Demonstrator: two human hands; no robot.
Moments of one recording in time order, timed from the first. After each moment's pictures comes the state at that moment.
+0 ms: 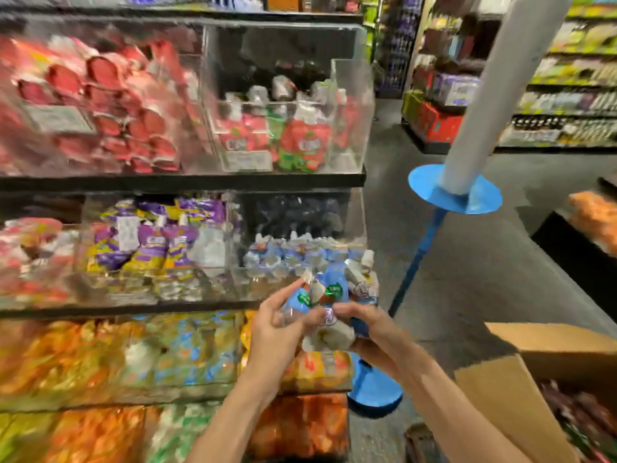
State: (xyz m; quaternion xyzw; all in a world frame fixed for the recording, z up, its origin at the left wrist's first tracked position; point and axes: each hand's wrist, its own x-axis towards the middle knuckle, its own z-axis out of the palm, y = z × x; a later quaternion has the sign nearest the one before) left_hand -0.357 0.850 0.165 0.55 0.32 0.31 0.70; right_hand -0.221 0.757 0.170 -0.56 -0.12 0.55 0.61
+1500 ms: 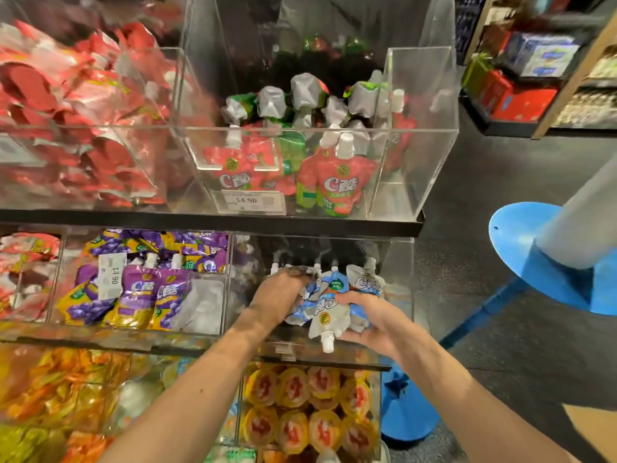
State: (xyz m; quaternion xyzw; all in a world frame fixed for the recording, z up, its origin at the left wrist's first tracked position) left_hand -0.216 1.086 0.102 0.96 0.26 -0.03 0.09; right_hand -0.094 0.924 0.157 -0.60 0.03 0.60 0.53
